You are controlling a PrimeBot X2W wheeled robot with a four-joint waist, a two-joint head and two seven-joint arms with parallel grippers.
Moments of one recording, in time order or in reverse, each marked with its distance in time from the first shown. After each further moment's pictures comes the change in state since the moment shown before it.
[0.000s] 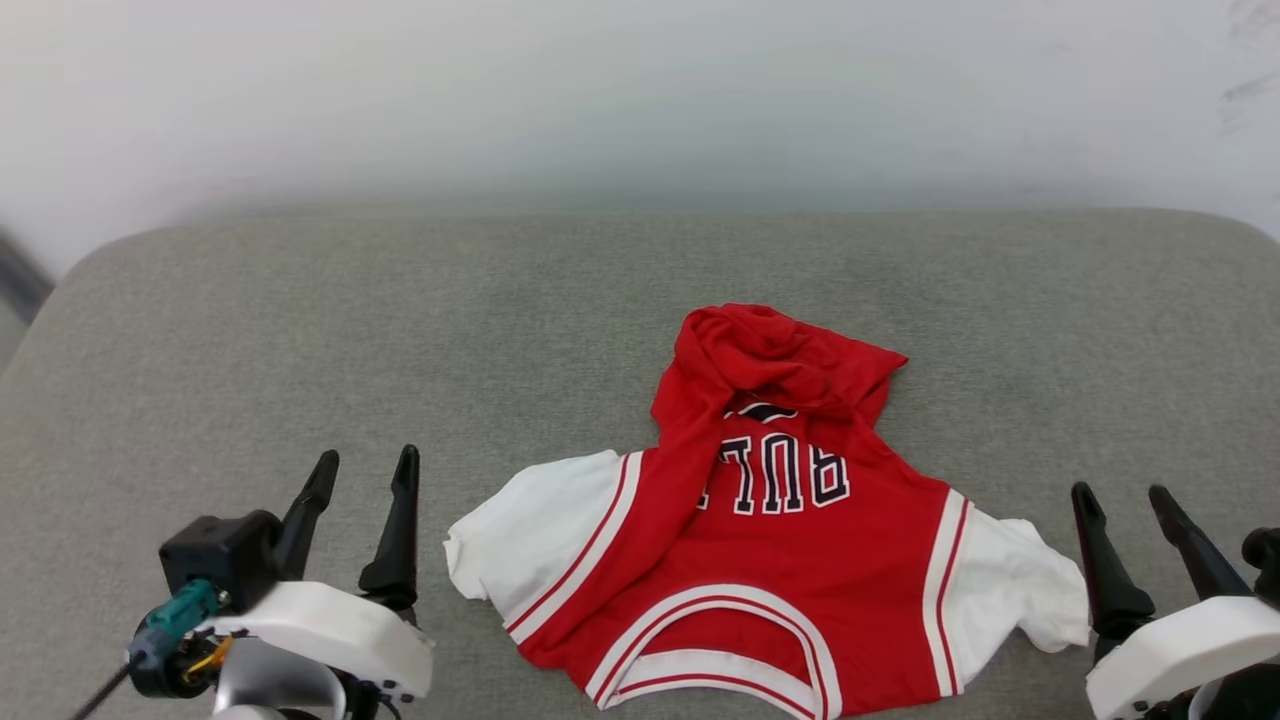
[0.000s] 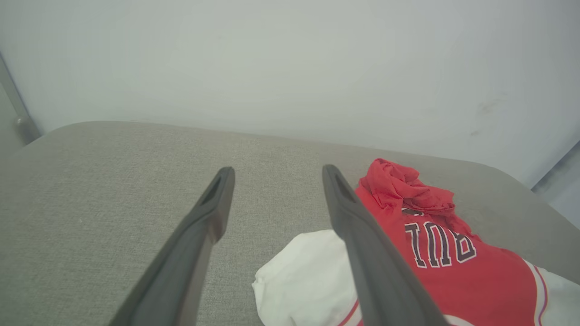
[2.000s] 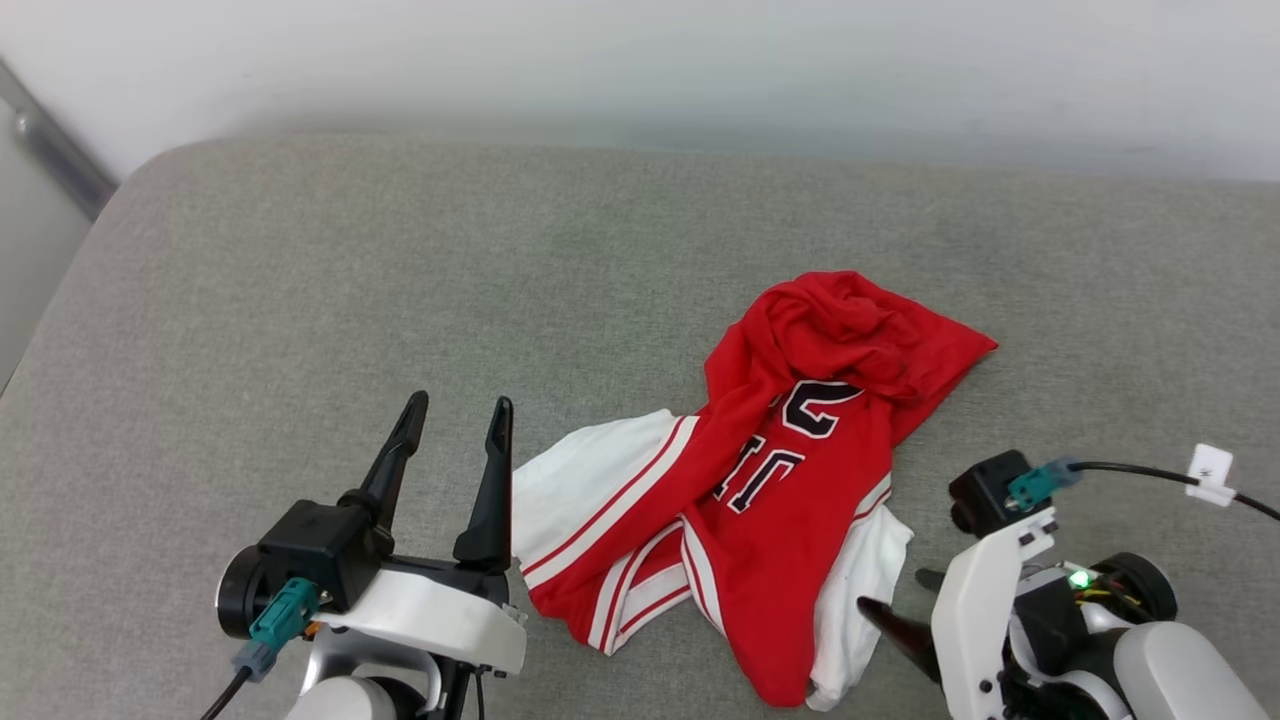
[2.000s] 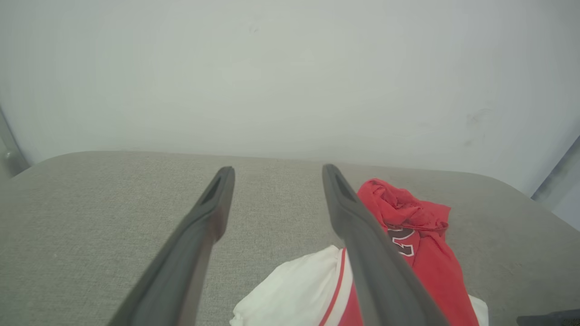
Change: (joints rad) left arm -0.088 -0.095 -0.083 0.013 0.131 -0.035 -0.092; right arm -0.239 -0.208 0.453 0.137 0.234 0.000 0.608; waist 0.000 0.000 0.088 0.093
